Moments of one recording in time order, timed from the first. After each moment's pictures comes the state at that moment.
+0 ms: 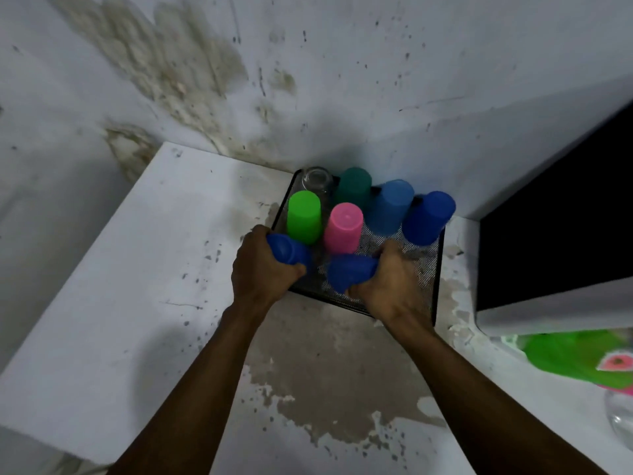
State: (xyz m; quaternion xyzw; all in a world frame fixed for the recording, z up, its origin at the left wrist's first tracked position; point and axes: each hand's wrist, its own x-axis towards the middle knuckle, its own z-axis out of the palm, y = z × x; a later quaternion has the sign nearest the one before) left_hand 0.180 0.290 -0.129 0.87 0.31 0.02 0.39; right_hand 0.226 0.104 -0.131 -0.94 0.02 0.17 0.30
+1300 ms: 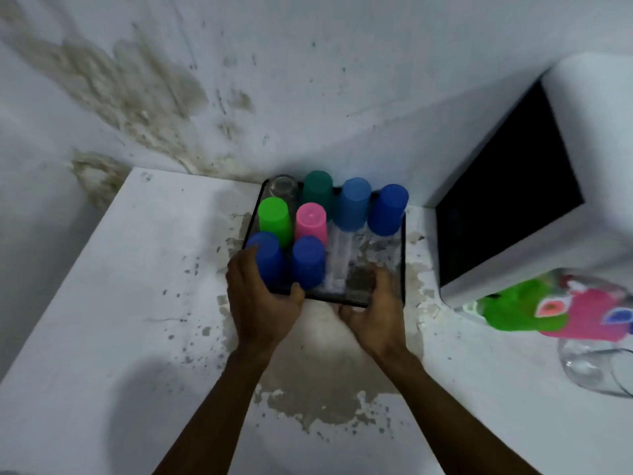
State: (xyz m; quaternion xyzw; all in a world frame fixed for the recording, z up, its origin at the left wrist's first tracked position) left_hand 0.133 0.239 -0.137 0.89 0.19 0.19 0.36; right_hand 0.153 0.064 -0.150 -0.89 0.05 0.06 0.44
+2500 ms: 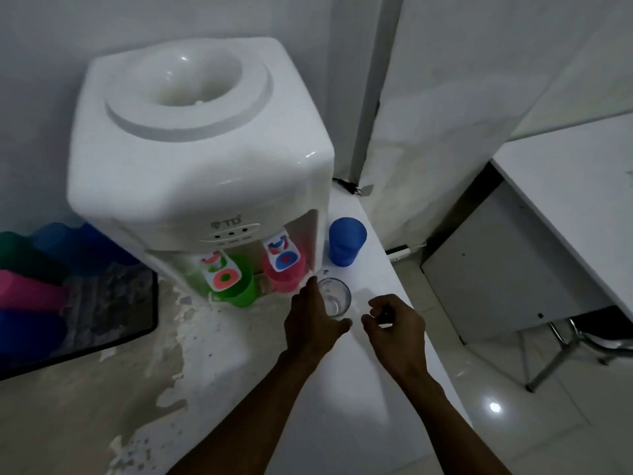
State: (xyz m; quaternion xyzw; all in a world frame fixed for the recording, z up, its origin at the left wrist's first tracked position) left_hand 0.119 -0.269 -0.165 0.92 -0.01 -0.18 0.34; right_hand 0.050 -0.390 -0.144 -0.85 0.26 -0.08 0.45
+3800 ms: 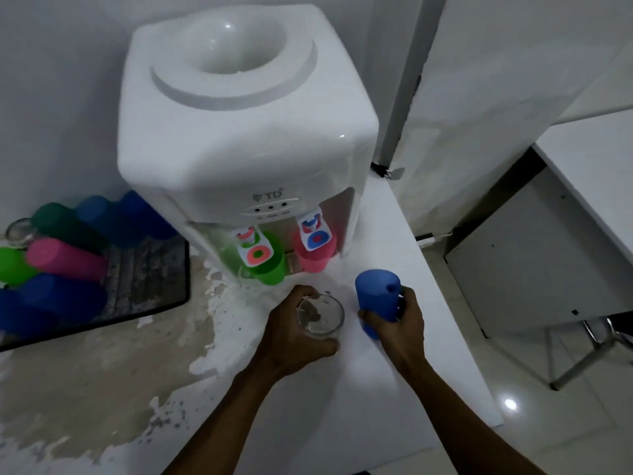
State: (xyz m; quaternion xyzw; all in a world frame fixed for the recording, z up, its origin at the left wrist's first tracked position) left_hand 0.091 -0.167 -0.133 0.84 -0.07 -0.21 0.50; right_hand 0.052 -0.357 -0.179 -0.73 0.30 -0.04 0.61
